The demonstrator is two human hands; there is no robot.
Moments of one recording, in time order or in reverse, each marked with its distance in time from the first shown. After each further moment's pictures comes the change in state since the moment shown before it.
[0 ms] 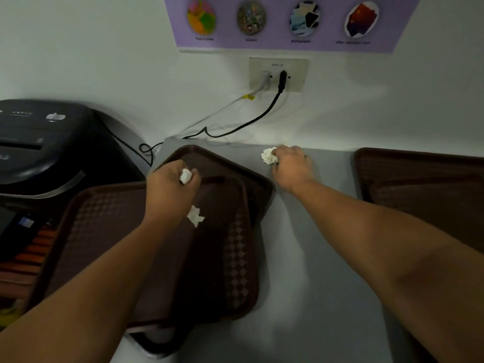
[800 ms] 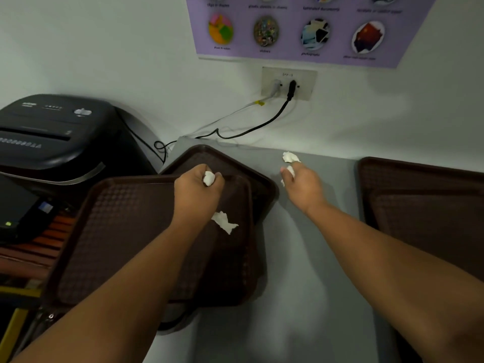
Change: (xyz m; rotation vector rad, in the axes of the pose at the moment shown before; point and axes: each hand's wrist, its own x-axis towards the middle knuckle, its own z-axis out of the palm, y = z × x) left_hand -0.028 0.029 0.014 -0.158 0.008 -0.150; right_hand -0.052 -0.003 -0.021 0.348 0.027 0.106
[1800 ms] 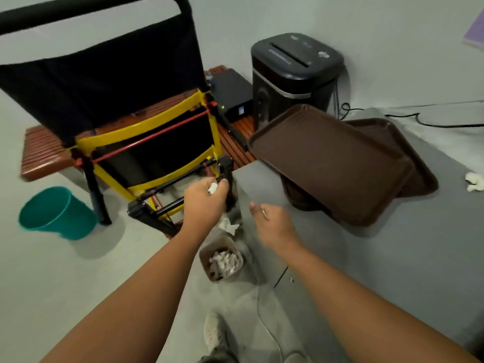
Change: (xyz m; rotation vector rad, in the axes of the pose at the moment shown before) left_hand -0.334 -0.046 -0.197 0.151 0.700 -0.483; right_hand -0.364 -0.145 0.063 0.326 -0.837 -0.617
